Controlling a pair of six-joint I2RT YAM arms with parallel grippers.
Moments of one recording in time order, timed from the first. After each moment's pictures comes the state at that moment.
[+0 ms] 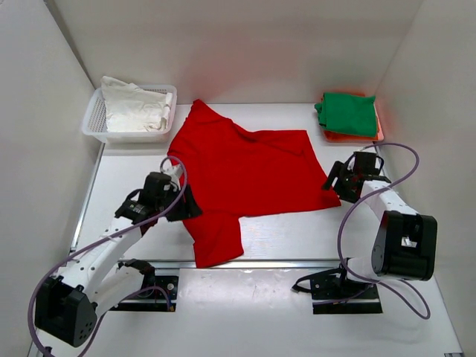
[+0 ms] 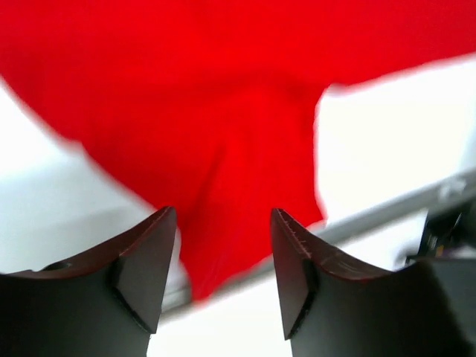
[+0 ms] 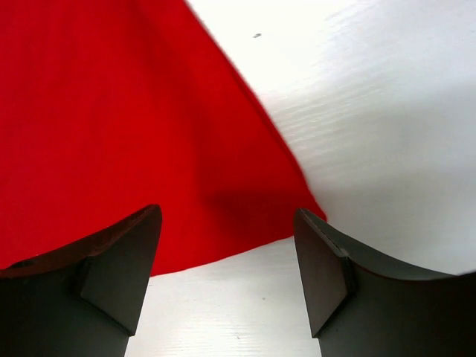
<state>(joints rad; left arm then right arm) -0.38 0.94 0.64 -0.50 0.20 -0.53 -0.14 1.39 0.76 -0.34 -0.16 0.34</state>
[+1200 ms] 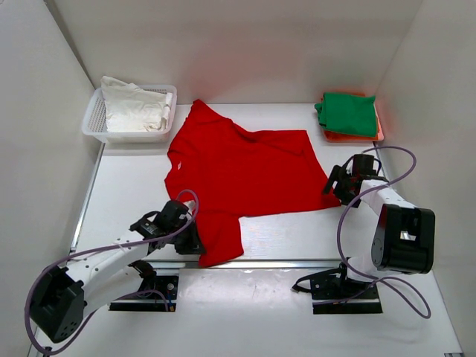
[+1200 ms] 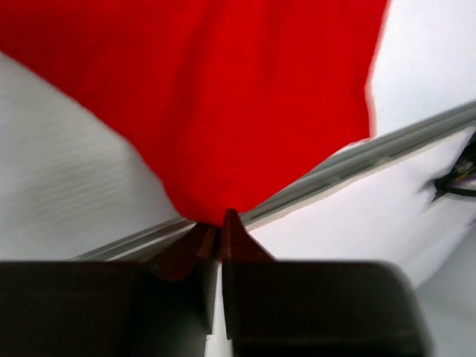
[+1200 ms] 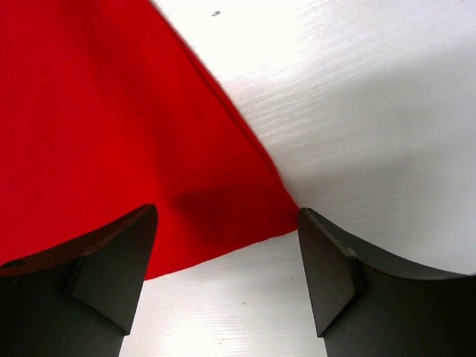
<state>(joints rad) -0.63 0.93 0.38 -0.52 0.29 -0.77 -0.15 1.44 0.75 -0.34 -0.12 0.32</state>
